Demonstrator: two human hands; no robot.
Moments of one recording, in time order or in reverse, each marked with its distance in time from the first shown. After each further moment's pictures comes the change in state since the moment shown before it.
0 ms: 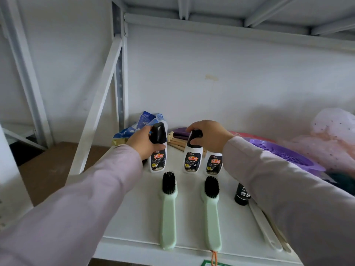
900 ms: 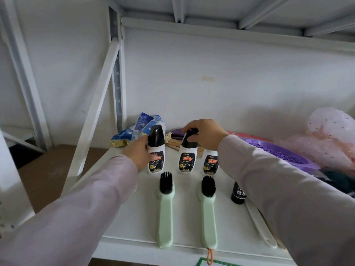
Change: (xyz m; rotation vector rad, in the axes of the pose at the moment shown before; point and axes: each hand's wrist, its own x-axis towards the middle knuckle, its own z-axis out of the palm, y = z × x) left_hand -0.016 -0.008 0.009 0.063 -0.009 -0.024; right_hand -0.001 -0.002 -0.006 0.078 0.017 -0.011
